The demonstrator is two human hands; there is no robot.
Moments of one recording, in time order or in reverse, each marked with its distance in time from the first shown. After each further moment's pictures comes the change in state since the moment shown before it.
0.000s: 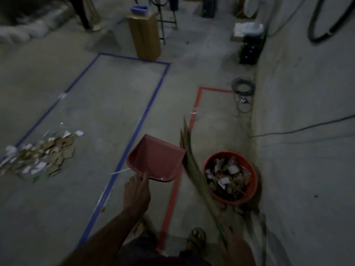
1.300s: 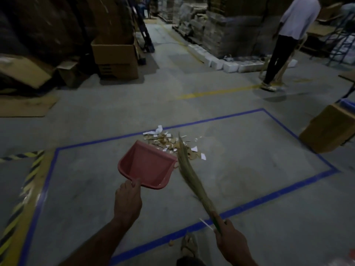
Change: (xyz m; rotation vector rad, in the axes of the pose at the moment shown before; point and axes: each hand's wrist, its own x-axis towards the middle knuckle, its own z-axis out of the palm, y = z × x) left_hand -0.112 -0.589 0.003 -0.002 0.267 -0.974; right_hand 0.239 -0.561 0.321 -0.803 -0.300 -0.644
